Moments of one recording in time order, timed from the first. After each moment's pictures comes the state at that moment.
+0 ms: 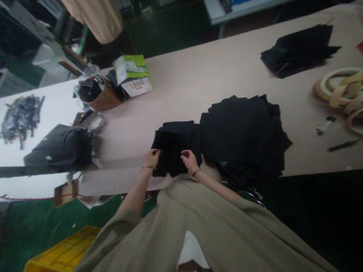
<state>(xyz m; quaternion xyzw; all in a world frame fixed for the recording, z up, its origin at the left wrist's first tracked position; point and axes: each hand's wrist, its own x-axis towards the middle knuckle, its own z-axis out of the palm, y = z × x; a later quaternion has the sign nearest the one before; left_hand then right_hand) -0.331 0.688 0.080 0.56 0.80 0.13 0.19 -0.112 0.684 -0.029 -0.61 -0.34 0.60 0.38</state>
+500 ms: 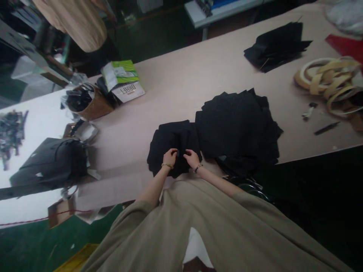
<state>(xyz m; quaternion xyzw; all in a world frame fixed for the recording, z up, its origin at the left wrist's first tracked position) -0.255 0.705 -0.014 0.59 0.71 0.17 0.36 -0.105 0.688 -0.049 -0.70 -0.40 0.50 0.32</state>
